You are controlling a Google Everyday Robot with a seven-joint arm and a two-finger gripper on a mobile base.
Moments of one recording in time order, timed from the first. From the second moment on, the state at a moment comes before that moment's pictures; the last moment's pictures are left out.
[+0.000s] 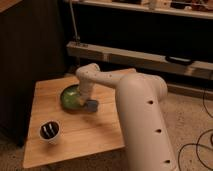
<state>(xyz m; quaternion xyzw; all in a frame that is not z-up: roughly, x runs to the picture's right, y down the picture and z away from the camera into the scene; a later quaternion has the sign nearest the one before) -0.139 0.084 0.914 -0.38 0.02 0.36 0.85</state>
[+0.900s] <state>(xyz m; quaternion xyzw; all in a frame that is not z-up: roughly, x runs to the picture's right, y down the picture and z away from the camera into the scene) -0.092 0.093 0.916 -0.37 0.08 0.34 0.86</state>
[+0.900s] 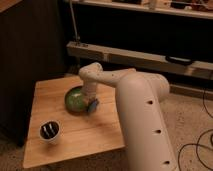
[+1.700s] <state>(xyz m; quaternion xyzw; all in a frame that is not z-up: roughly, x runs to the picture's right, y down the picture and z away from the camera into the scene) -0.033 0.109 0.909 -0.37 0.12 0.34 0.85</state>
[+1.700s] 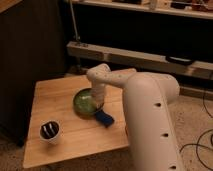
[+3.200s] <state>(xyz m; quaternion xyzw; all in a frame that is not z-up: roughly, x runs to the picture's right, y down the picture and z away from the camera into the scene) 0.118 0.182 0.827 -0.40 0.22 0.37 0.81</state>
